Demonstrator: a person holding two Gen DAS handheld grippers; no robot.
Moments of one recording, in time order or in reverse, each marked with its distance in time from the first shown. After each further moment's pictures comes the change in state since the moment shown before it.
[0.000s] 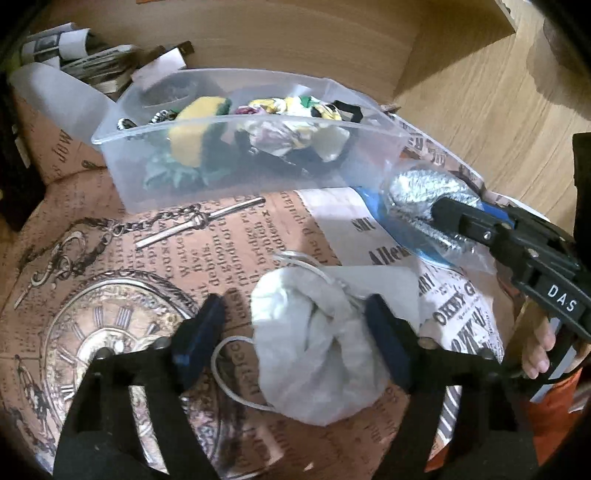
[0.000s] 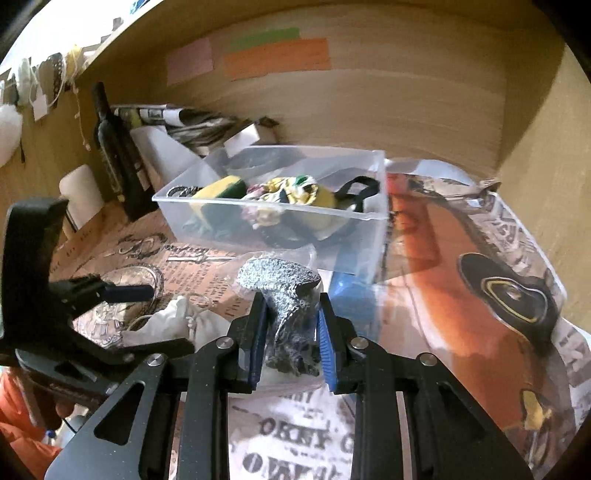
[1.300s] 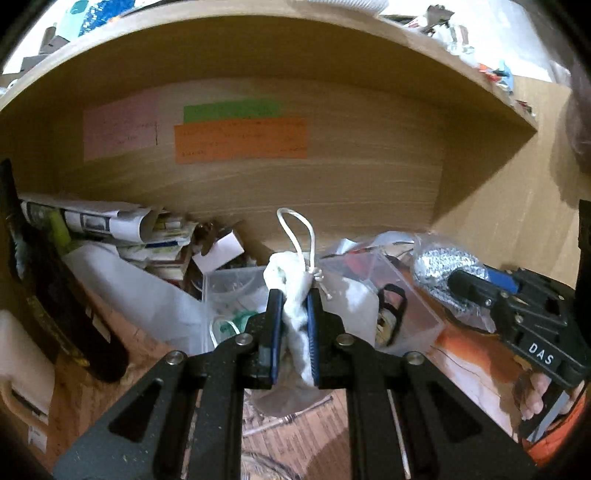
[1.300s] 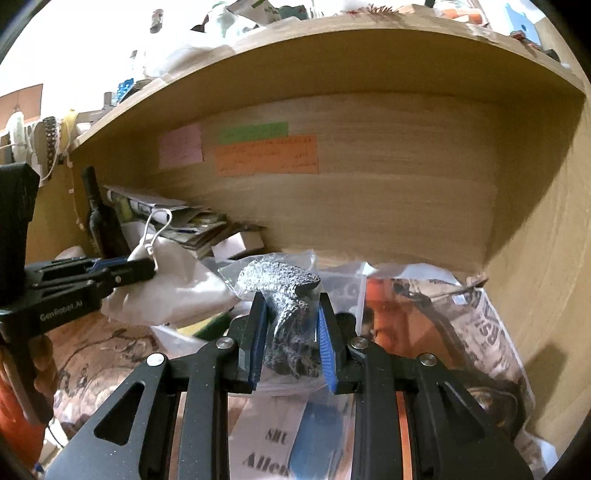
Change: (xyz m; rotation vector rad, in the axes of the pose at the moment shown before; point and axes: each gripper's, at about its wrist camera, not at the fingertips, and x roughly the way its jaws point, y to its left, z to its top) left arm -0.067 0.014 0.124 0.058 -0.374 0.203; right arm -0.007 -0.015 0.082 -0.028 -0.253 -0.018
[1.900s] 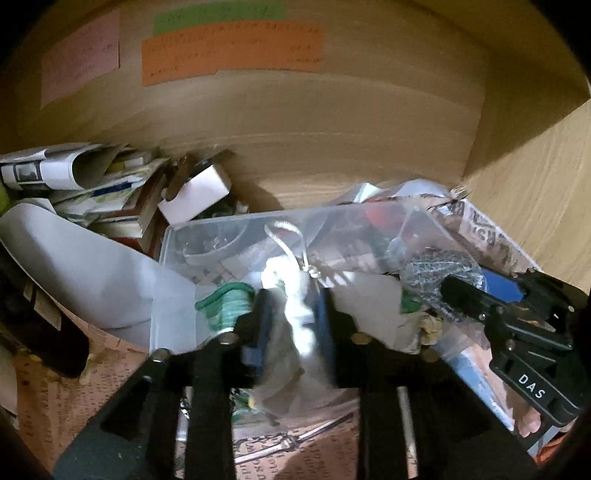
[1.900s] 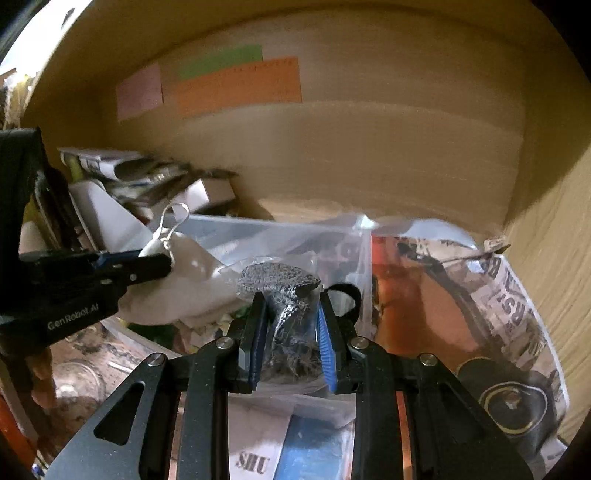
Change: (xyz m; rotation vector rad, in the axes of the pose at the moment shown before) left arm 0.092 -0.001 -0.022 -0.020 0.210 0.009; right arm 0.078 -0.009 -0.021 0.011 0.193 -0.056
